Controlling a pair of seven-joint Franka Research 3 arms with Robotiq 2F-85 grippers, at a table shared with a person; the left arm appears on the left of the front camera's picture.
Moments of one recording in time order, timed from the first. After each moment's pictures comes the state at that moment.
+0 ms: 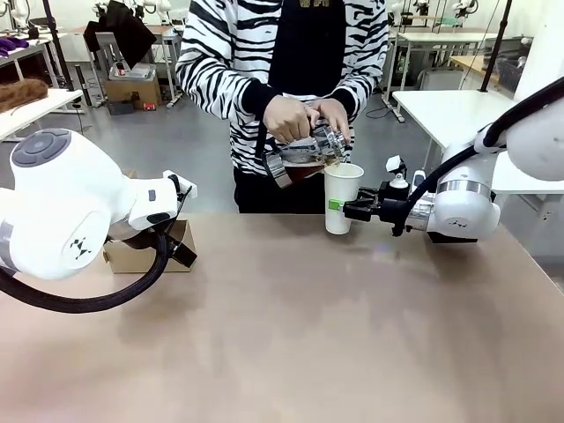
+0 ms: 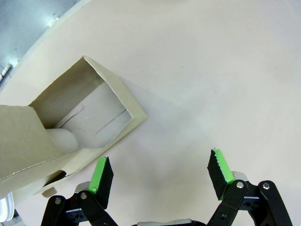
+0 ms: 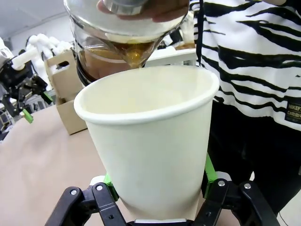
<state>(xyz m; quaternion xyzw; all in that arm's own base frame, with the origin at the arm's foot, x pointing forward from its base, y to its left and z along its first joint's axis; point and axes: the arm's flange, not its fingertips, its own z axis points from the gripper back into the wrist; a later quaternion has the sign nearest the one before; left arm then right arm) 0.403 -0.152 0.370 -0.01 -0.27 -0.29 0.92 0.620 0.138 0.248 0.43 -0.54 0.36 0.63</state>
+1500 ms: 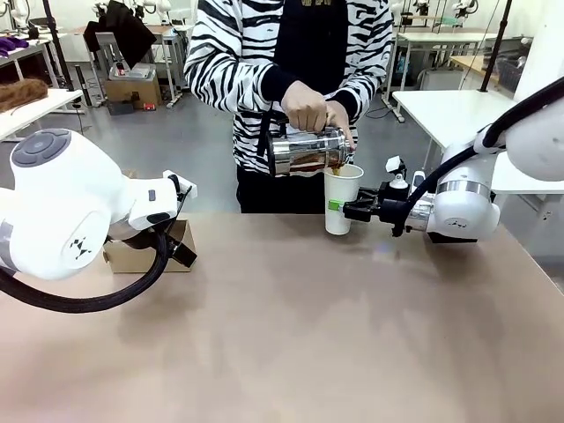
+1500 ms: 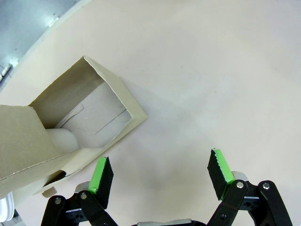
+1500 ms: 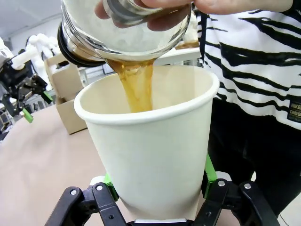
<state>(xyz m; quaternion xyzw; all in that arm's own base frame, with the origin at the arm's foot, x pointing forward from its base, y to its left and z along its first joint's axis) 0.403 -0.152 0.370 -0.01 -0.27 -0.29 0.92 0.620 0.138 0.246 0.43 -0.54 0.36 0.63</state>
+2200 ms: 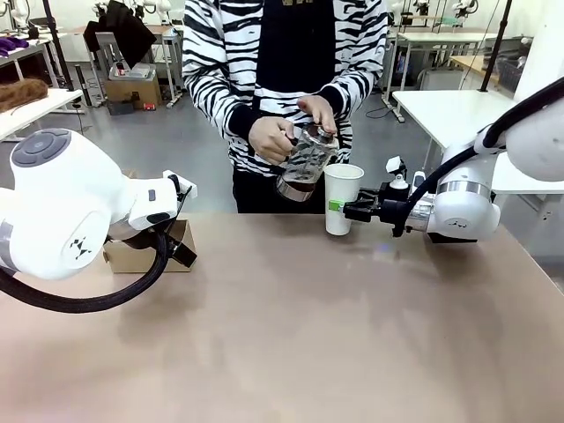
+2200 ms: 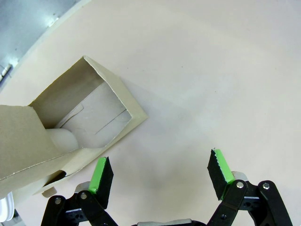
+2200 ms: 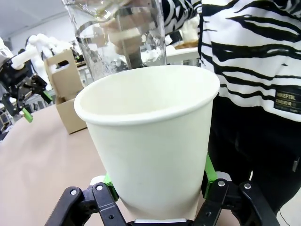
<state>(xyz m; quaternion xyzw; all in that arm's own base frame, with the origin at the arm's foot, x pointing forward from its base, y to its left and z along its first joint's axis) 0.403 -0.152 0.370 -0.01 -0.27 -0.29 0.92 0.619 0.137 0.246 0.43 -0.54 0.36 0.63</state>
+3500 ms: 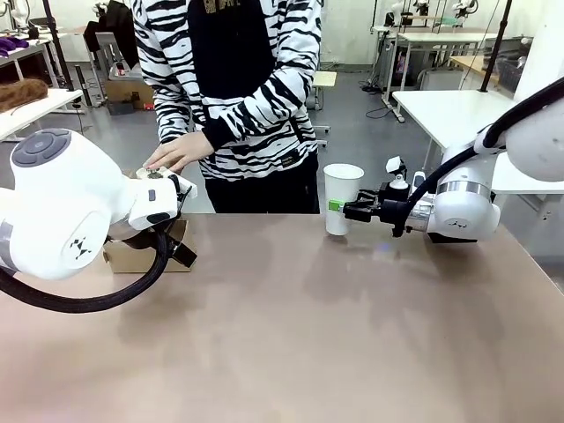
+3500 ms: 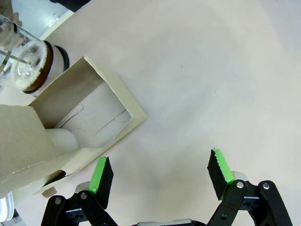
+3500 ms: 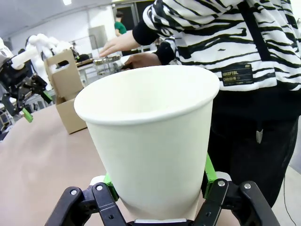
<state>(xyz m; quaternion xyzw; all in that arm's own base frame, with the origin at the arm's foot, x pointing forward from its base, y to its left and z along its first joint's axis) 0.403 -0.152 0.370 -0.01 -0.27 -0.29 0.92 0.619 0.137 0.246 0.43 -0.54 0.36 0.63</state>
